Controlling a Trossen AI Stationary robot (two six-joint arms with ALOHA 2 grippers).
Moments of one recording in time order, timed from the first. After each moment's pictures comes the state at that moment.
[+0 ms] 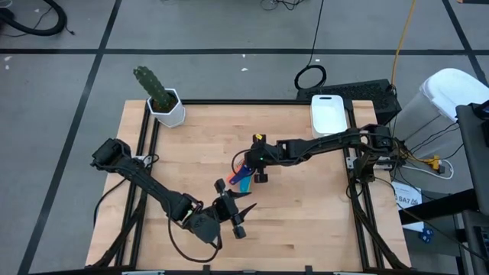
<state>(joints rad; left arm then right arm) -0.59 1.76 1.31 0.05 -0.97 -0.24 -0.02 1.77 1.13 -0.20 0.18 -0.22</state>
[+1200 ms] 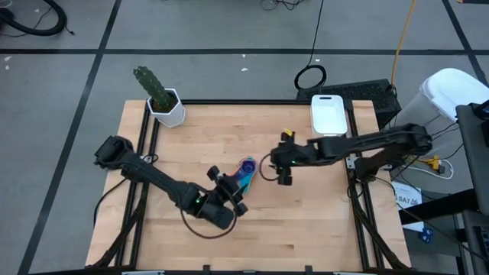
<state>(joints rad) -0.48 1.76 1.31 -0.41 -0.98 -0.67 0.08 1.38 1.03 -0.52 0.26 0.01</state>
